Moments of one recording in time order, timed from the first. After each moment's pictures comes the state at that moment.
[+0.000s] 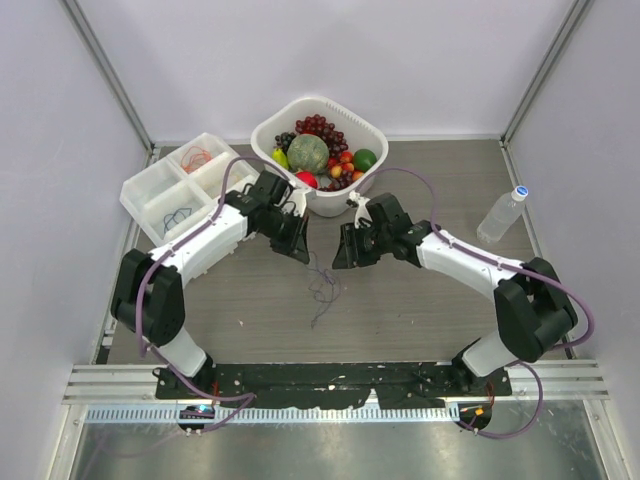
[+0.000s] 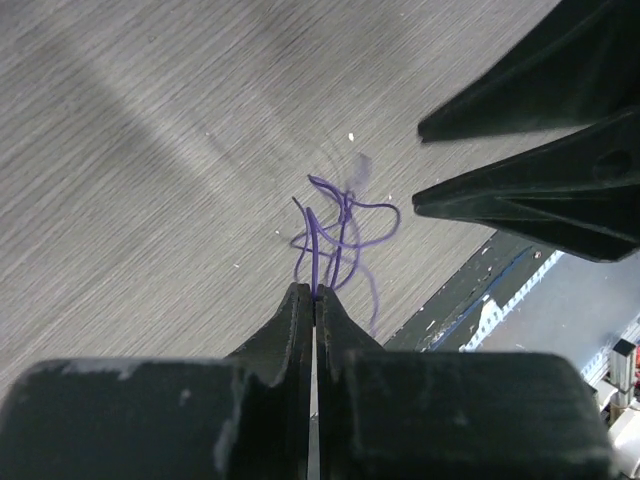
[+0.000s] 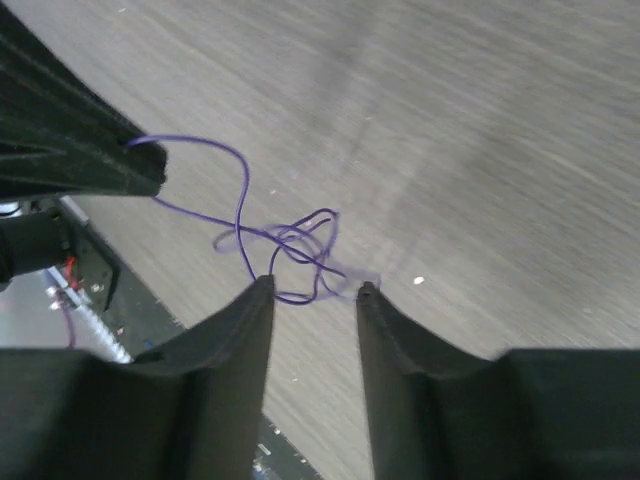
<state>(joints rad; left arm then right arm) -0.51 1.63 1.27 -0.72 0.50 -0.18 0.60 1.51 0.97 -0.28 -0.42 0.40</state>
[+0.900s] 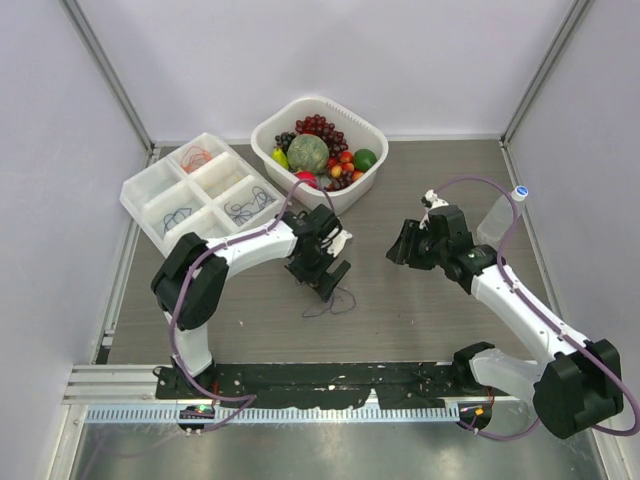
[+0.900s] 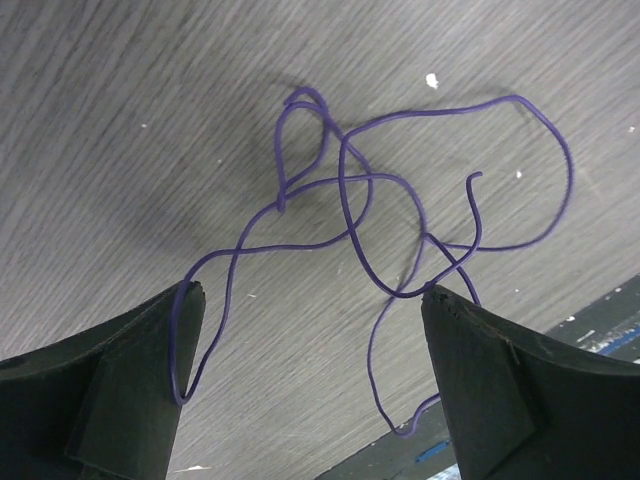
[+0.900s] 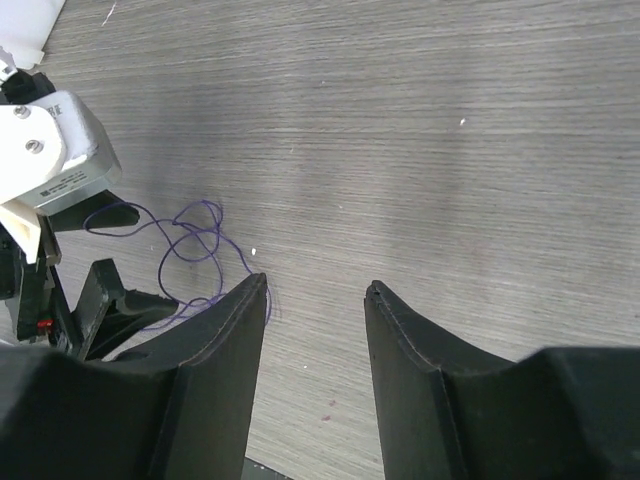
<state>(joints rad) -0.77 1.84 1.29 -0.77 0.20 -0.05 0.35 1.08 0.75 -0.41 -0.15 0.51</state>
